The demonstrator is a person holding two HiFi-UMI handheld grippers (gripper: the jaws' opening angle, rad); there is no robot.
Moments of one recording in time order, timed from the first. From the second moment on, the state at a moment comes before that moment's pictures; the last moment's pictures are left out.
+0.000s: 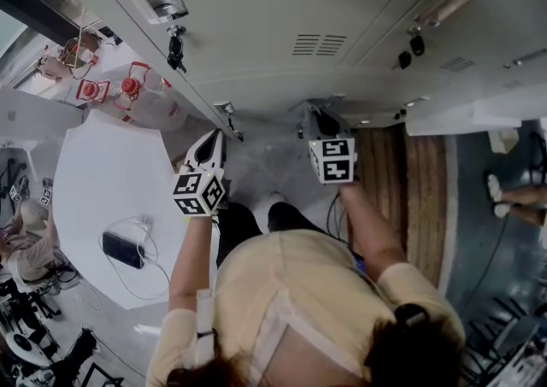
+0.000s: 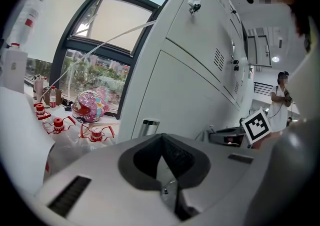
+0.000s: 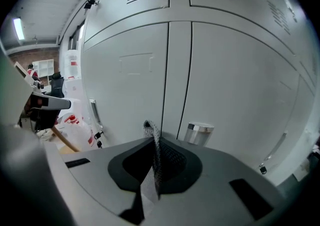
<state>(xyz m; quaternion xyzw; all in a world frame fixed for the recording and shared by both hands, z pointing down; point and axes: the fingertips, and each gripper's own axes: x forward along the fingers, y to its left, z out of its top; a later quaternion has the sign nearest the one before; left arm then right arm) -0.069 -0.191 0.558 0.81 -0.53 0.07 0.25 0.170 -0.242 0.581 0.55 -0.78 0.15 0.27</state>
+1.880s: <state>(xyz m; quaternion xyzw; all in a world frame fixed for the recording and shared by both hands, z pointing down) -0.128 -0.170 0.612 0.75 -0.58 0.08 0.29 0.005 -0.243 0.655 0.42 -0.85 0.13 0.30</state>
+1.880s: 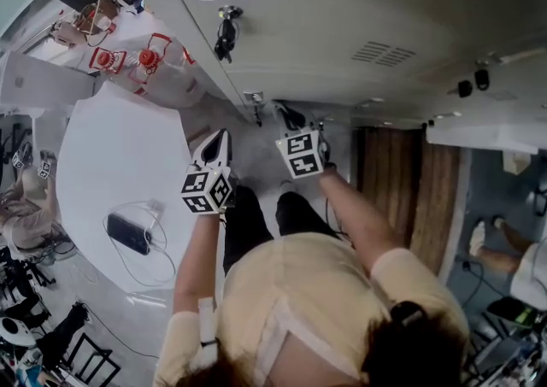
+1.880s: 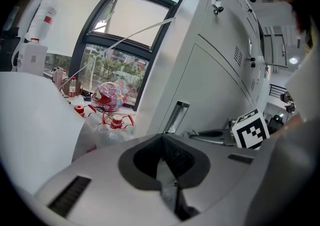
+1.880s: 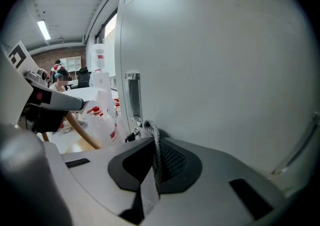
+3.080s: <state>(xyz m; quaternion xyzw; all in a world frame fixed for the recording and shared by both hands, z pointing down) -0.042 -0.197 0.615 0.81 -0.50 0.11 0.29 0.139 -0.250 0.653 0.54 -0.77 0.15 0.30</state>
